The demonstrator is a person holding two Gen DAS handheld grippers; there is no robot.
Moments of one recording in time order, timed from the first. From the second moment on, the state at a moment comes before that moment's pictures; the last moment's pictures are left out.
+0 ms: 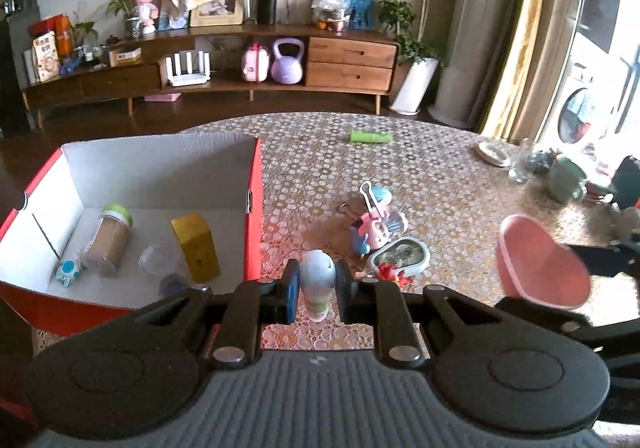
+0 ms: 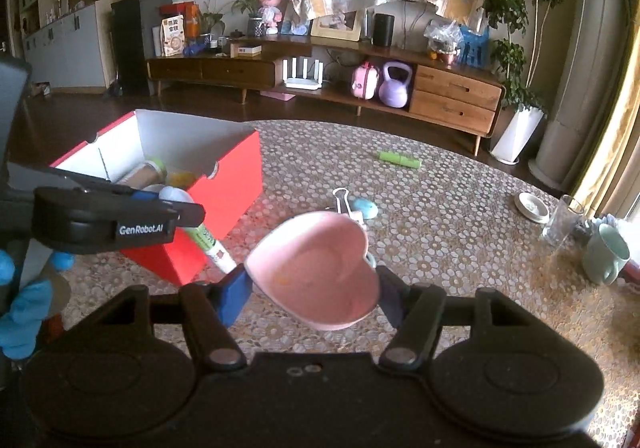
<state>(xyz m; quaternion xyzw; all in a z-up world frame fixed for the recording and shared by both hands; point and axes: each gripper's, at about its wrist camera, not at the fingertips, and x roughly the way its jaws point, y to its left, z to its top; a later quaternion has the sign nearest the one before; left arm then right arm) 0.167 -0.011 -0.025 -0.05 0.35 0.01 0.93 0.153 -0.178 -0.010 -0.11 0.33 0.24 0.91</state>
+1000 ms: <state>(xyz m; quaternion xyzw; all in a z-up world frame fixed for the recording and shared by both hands) 0.195 0.147 0.042 -0.09 0.32 0.08 0.94 0.184 -0.031 0.005 -0.18 0.30 0.30 0.88</state>
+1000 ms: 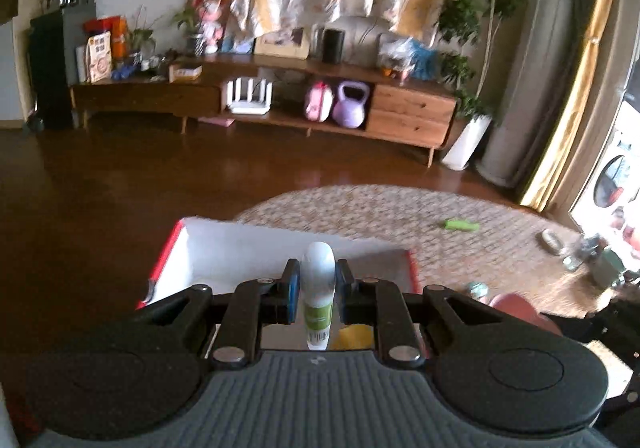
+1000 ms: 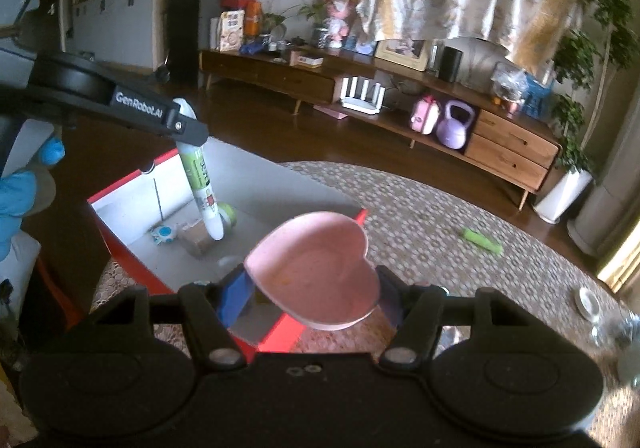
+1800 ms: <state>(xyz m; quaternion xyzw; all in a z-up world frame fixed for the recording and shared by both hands) 0.206 0.219 -0.032 -0.10 0.41 0.12 0.90 0.209 0.041 -0.060 -0.22 0.35 0.32 0.85</state>
